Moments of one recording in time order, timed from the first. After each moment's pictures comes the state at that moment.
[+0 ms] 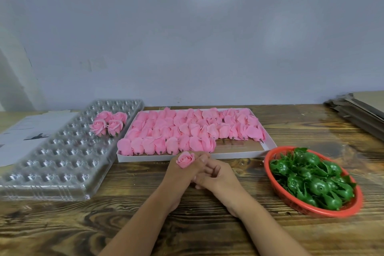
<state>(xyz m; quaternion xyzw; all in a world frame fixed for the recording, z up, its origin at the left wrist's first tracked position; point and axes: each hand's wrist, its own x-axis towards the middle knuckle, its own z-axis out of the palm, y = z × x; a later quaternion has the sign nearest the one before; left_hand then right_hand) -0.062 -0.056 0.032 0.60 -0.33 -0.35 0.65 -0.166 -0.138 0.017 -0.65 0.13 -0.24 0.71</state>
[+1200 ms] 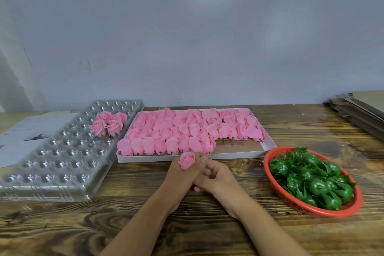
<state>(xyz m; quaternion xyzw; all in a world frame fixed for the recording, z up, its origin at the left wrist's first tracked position) -0.062 -0.055 0.029 0.60 -0.37 -0.34 0.62 -0.167 -0.137 0.016 -0.64 0.13 -0.22 0.73</state>
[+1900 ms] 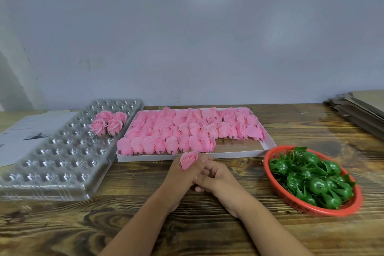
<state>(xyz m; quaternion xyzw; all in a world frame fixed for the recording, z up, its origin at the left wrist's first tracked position) -0.061 -0.055 0.027 0.61 -0.37 -0.34 0.61 -0.168 -0.139 0.016 -0.65 0.14 -0.19 0.72</state>
